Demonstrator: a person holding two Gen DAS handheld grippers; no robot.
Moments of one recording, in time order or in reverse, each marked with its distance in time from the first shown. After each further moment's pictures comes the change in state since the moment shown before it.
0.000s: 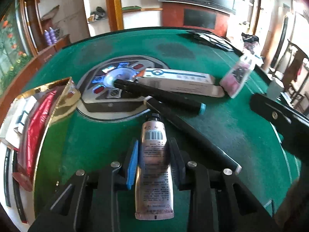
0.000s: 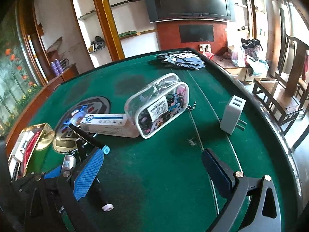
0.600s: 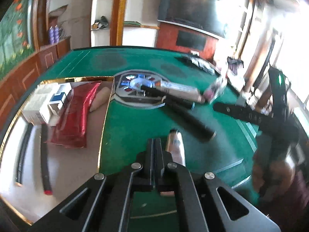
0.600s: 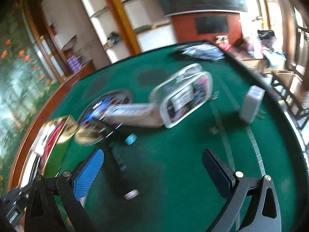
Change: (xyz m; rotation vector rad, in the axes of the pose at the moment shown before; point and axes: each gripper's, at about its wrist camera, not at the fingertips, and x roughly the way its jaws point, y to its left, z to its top) left arm -0.107 0.065 -0.054 -0.039 -0.121 -0.117; right arm -0.006 0.026 -0.007 -0.046 0.110 0.200
